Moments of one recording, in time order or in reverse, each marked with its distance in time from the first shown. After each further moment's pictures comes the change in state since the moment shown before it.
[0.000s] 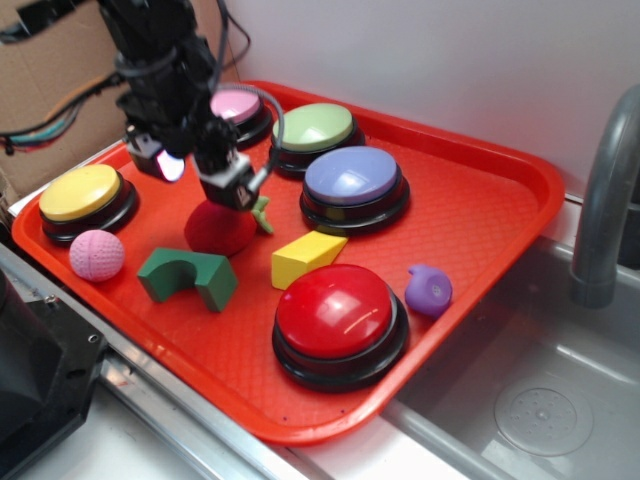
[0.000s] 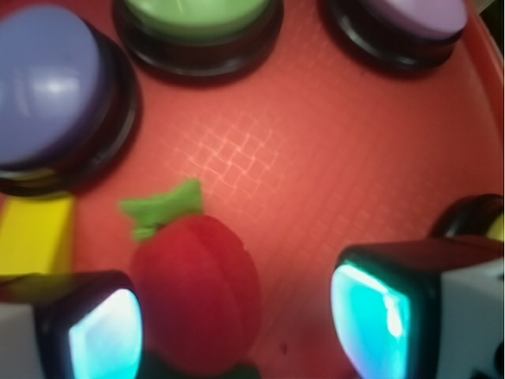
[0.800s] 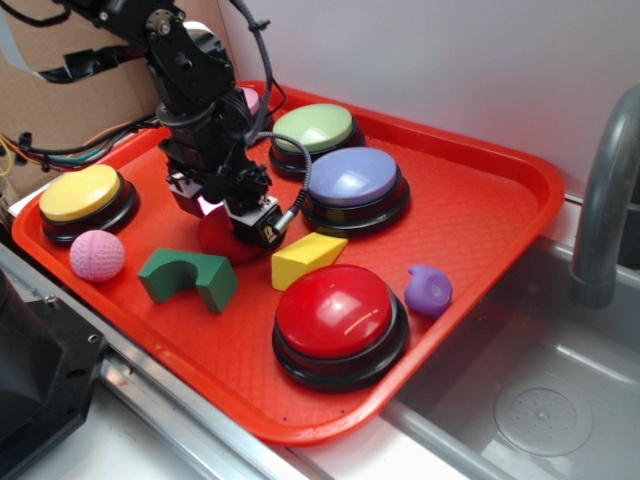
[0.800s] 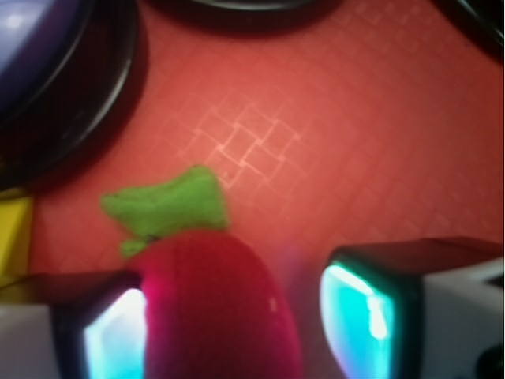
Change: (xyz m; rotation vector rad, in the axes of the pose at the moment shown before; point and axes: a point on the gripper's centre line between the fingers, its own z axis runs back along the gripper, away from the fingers) arm 0.001 -0.008 -0.035 -0.012 0.029 -0.042
